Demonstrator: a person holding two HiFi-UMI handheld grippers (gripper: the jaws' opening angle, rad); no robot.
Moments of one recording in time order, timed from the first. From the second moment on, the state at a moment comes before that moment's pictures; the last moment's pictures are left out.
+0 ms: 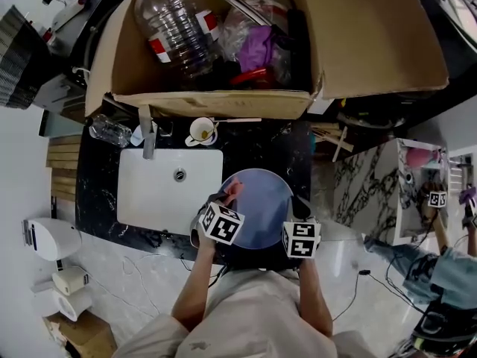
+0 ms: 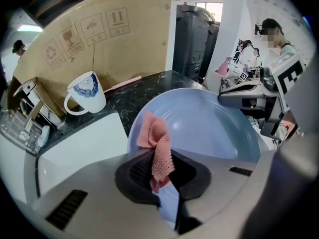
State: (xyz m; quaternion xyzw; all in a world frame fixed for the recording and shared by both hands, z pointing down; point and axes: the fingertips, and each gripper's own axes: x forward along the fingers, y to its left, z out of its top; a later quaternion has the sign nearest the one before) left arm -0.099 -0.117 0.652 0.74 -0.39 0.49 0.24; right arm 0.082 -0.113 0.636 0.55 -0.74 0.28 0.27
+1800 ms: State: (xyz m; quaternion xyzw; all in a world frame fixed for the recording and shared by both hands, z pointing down) left arm -0.077 -0.029 0.656 0.76 -0.26 0.53 0.28; right arm 0.083 -0.114 0.637 0.57 -0.73 0.29 0.24
